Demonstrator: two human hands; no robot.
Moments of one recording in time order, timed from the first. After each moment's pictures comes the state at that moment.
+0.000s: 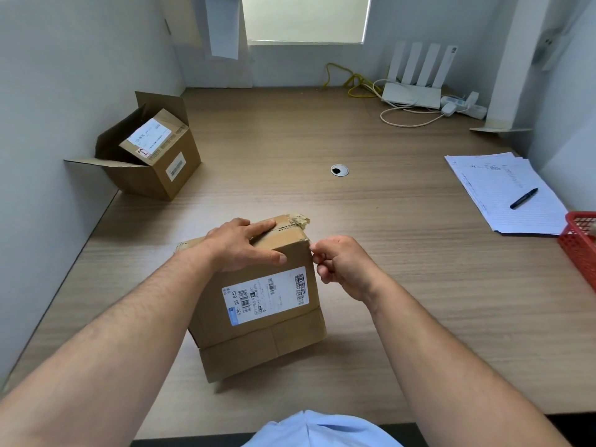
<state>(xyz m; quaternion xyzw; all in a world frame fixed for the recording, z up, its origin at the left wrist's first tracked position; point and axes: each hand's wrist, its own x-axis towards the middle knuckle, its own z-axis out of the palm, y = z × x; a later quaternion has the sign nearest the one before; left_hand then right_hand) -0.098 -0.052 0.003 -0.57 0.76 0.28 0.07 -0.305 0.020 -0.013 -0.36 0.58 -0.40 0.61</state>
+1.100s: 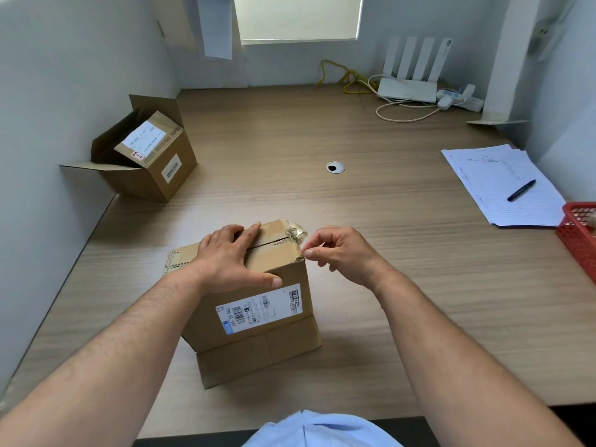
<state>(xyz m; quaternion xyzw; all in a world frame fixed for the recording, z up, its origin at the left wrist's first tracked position) -0.093 -0.027 -0.010 -0.56 0.81 0.19 0.08 -0.326 0.023 -0.006 -0.59 0.56 -0.36 0.46</state>
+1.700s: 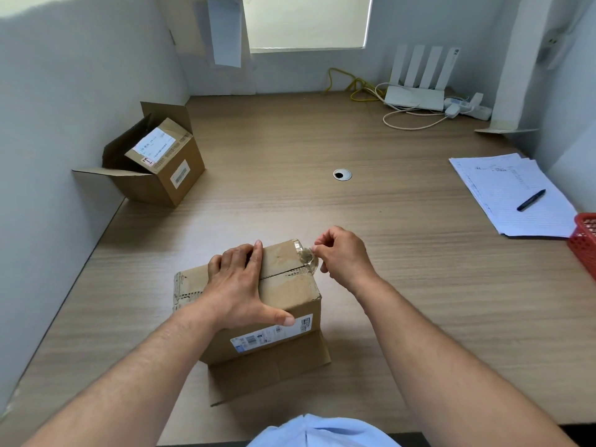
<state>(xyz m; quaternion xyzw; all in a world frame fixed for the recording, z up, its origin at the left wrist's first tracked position) -0.096 0.007 -0.023 -0.55 0.82 0.15 0.04 -0.304 0.004 -0.021 -0.51 0.70 -0.35 0.35</state>
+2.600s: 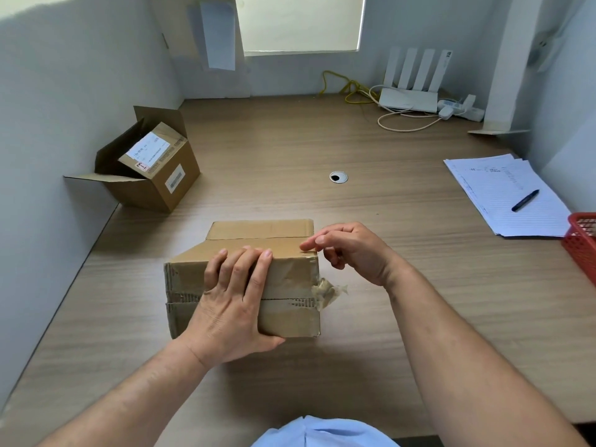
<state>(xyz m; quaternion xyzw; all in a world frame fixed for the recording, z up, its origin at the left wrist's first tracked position) -0.093 0.044 -0.009 -0.44 0.89 -0.05 -0.10 -0.331 0.006 0.015 -0.53 0.48 -0.39 0.58</state>
